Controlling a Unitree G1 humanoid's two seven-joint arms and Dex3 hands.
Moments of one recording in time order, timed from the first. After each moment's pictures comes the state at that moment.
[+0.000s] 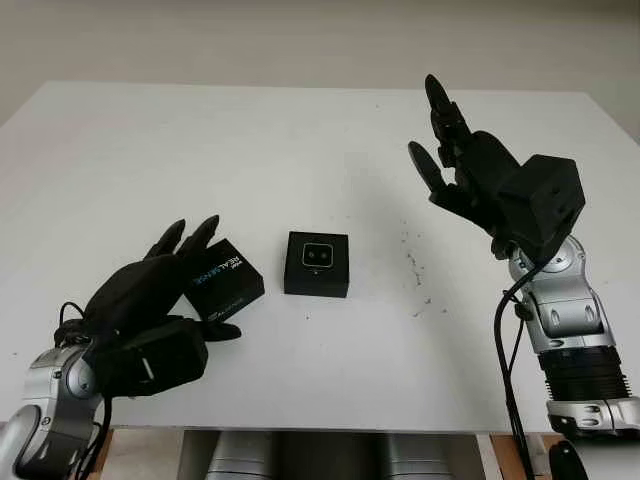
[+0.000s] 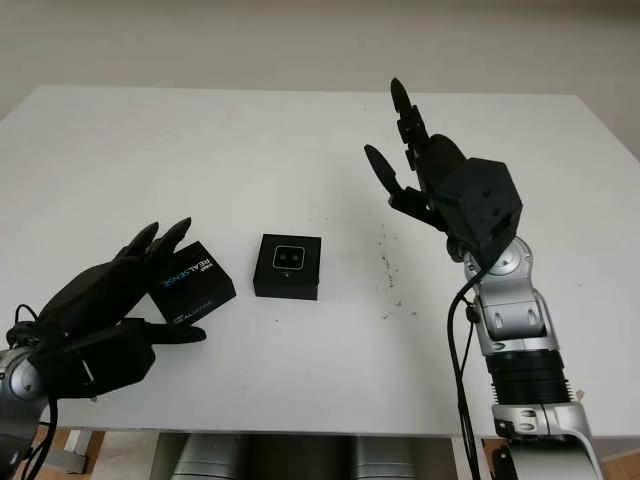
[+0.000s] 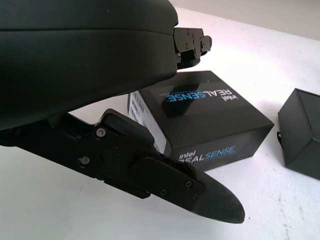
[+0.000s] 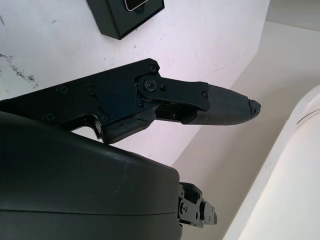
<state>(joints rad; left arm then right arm) 0.02 0.61 -0.03 -0.25 0.59 0.14 -0.30 -0.52 -0.39 -0.05 0.17 -0.04 0.09 0.28</state>
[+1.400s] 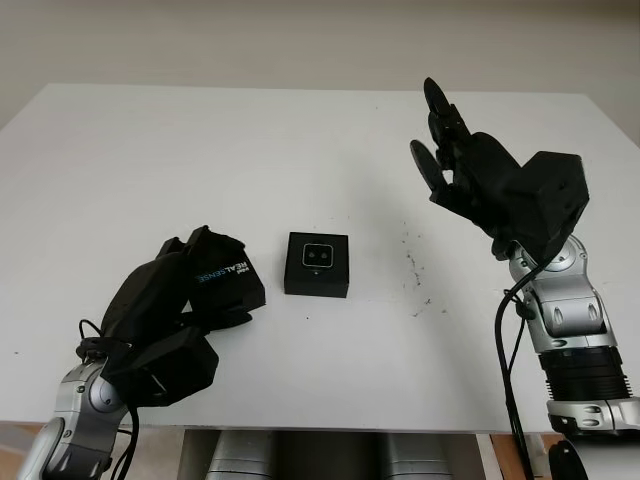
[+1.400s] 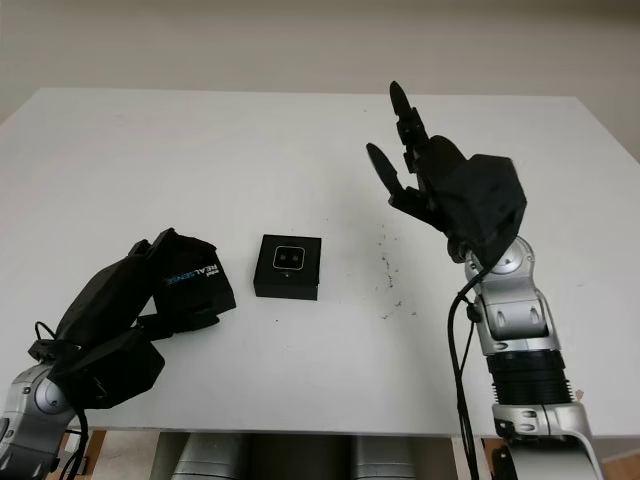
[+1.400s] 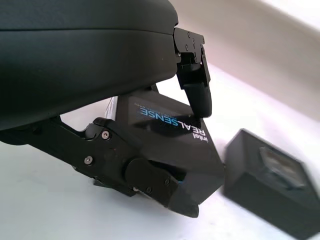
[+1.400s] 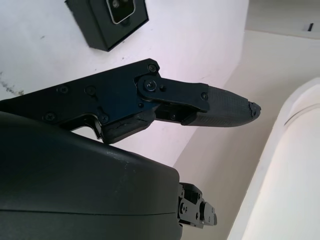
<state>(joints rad) 0.01 0.50 -0.02 -0.17 0.47 -0.07 -0.10 -0.52 -0.37 -0.07 0.16 0.05 0.12 0.31</state>
